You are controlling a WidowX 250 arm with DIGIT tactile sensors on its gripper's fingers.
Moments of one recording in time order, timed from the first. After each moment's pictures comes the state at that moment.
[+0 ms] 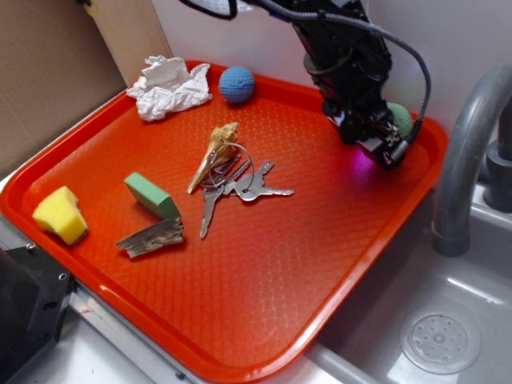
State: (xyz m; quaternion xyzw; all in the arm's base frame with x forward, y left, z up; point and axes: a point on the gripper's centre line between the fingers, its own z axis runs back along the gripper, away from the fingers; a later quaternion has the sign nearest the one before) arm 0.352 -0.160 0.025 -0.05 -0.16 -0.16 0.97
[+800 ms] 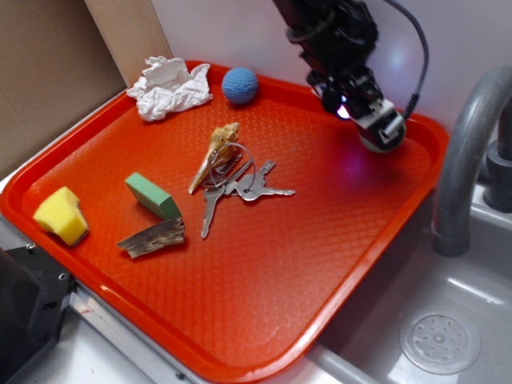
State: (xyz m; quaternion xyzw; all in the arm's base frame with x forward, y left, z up) arm 0.343 -0.152 0.062 -0.10 -0.16 -0.18 0.97
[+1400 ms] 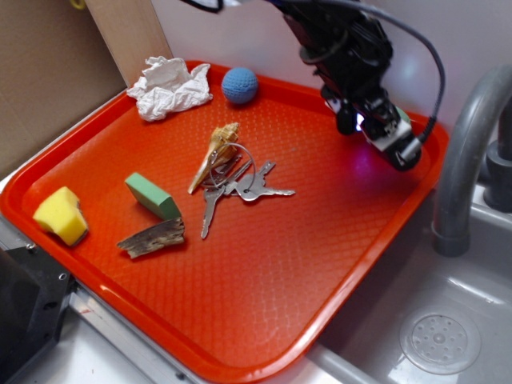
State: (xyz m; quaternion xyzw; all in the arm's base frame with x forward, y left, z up) arm 0.344 -0.174 0.031 -0.09 -0.15 -0.20 0.96
